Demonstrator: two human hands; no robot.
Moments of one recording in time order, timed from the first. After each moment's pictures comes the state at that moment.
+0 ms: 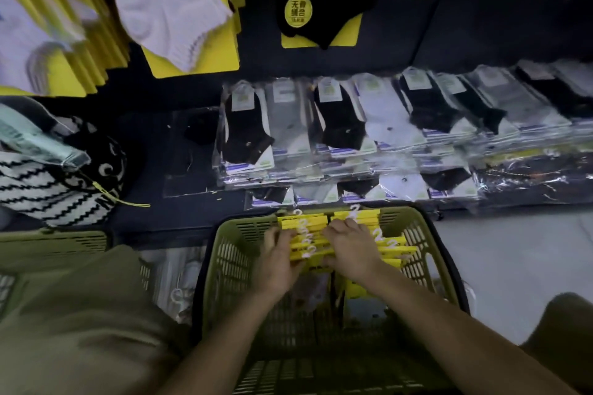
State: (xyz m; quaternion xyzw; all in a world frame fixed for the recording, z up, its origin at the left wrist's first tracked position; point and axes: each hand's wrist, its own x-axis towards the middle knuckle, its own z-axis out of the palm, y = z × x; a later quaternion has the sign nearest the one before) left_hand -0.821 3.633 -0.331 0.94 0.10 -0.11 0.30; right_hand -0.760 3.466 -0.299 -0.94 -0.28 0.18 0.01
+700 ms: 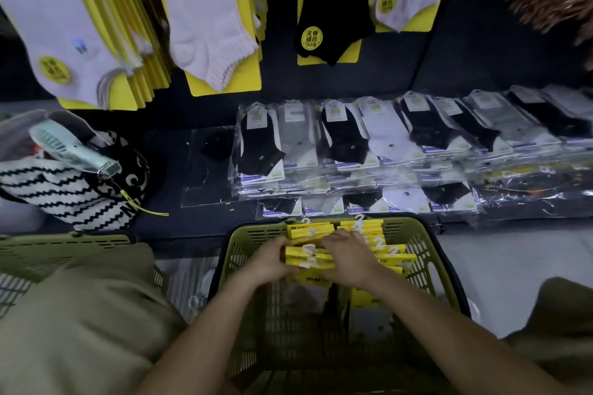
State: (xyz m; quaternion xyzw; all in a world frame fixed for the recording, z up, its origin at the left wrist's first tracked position) left_hand -0.809 3.668 -0.294 0.89 0.10 -0.23 0.38; right_hand -0.772 3.480 -0.273 -0.93 -0.30 0.19 0.08
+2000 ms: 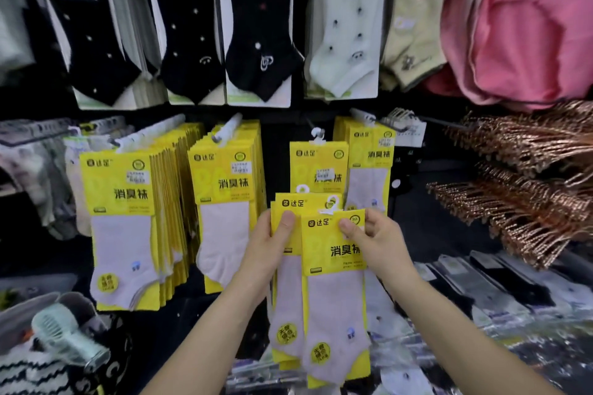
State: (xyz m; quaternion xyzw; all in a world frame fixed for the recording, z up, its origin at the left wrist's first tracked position) left_hand -0.696 3.652 0.018 0.67 -0.05 0.17 0.72; right_hand -0.667 3.477 0.022 -0.74 -0.15 -0.11 0.65
